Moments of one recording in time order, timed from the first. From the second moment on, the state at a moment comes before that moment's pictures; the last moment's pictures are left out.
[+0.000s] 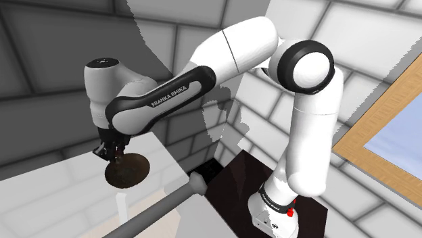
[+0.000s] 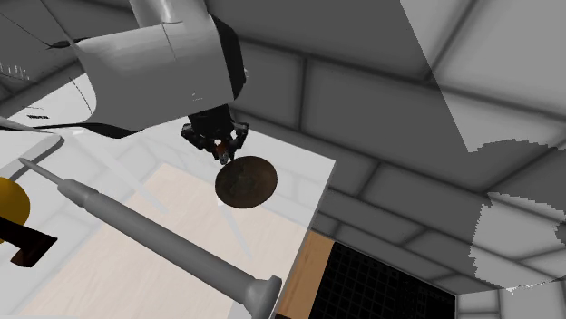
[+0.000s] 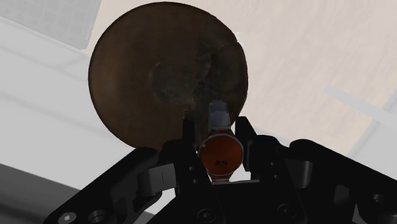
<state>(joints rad) 0.24 0.37 0.42 -1.90 -0.19 2.23 0.43</state>
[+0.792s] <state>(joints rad) 0.20 0.38 0.39 -2.01 -0.21 2.36 0.39</state>
